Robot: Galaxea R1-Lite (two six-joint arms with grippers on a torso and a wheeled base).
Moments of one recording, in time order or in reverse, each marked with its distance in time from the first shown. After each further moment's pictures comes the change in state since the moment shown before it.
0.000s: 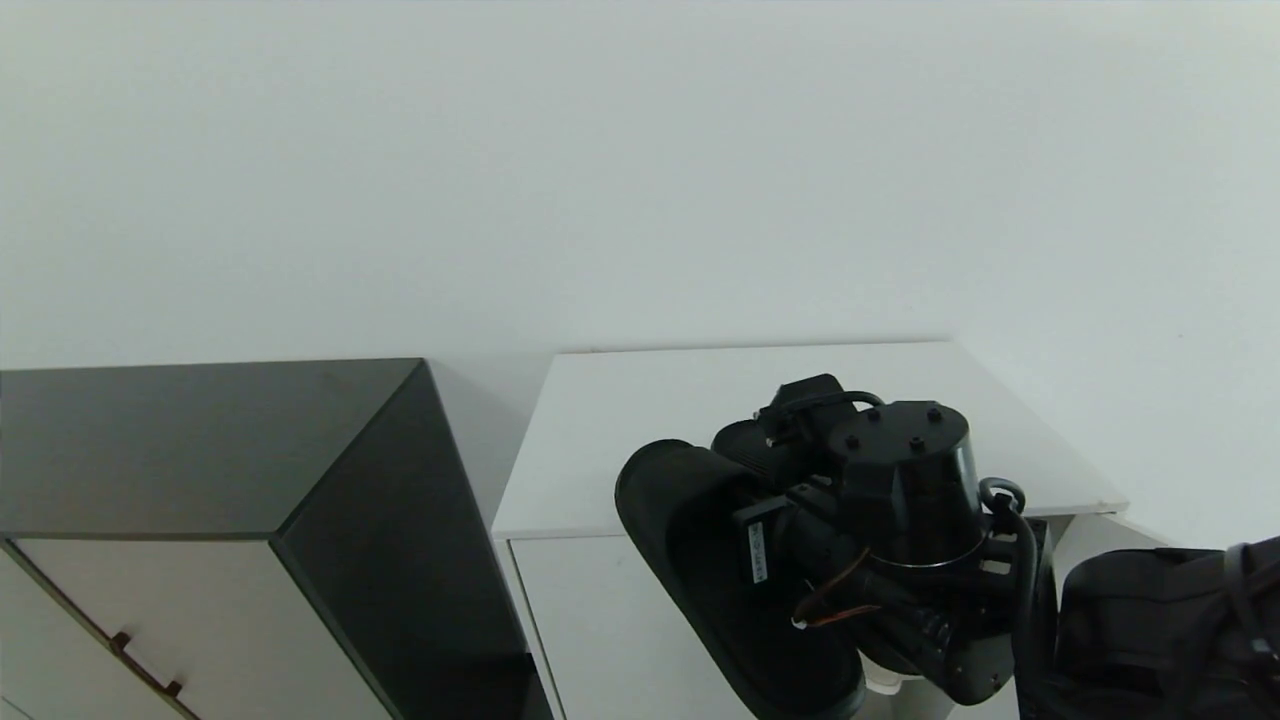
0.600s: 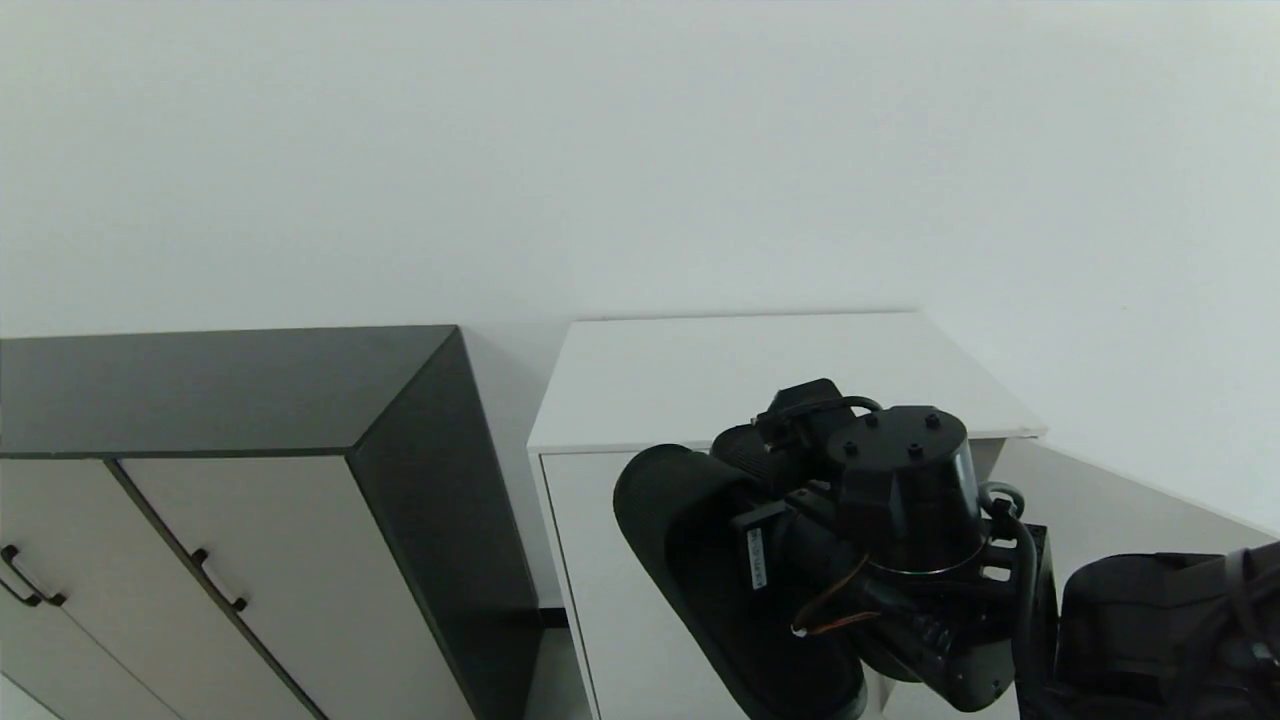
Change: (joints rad) left arm 0.000 0.000 -0.001 0.000 0.000 0.000; right arm 0.000 0.000 0.005 0.001 0.000 0.000
